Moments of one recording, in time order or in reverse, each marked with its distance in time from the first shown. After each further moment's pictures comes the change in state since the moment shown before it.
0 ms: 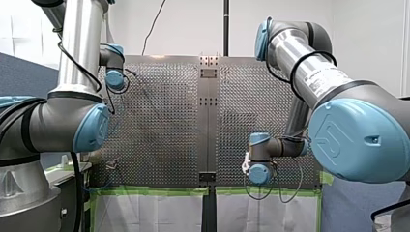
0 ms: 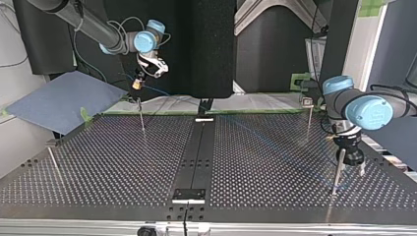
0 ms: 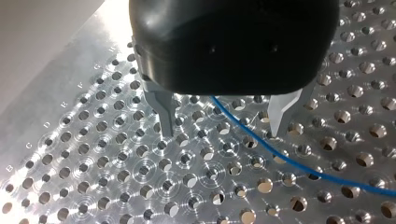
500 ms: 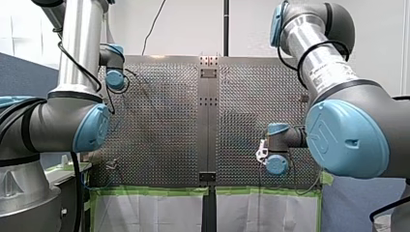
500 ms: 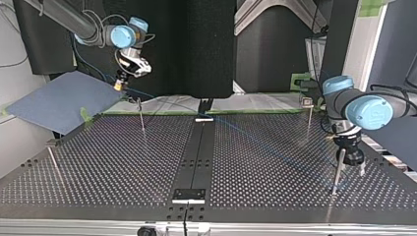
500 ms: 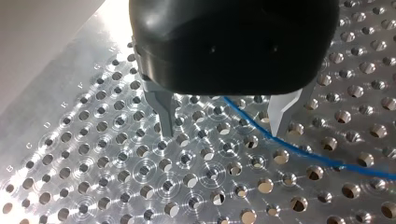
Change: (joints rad) left arm 0.000 0.000 0.000 0.000 0.000 0.000; right arm -0.132 -0.132 0.132 -0.099 -0.132 0.036
